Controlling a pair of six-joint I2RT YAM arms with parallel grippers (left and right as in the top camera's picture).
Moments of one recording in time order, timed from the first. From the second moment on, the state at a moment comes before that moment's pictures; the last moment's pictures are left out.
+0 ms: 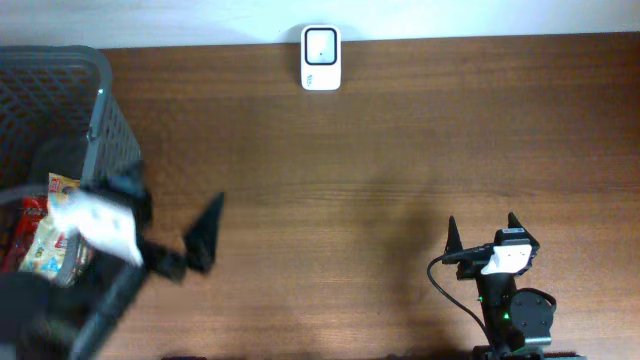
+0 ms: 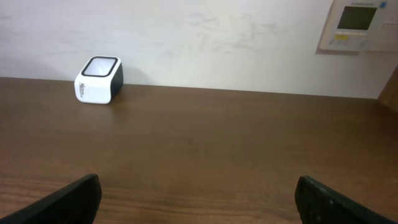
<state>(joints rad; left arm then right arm) -0.04 0.75 1.37 -0.80 0.34 0.02 0.01 0.01 0.01 -0.08 0.00 -0.05</state>
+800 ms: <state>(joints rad) 0.70 1.64 2.15 -1.43 0.06 -0.16 0.01 0.01 0.01 -0.08 0.00 -0.04</state>
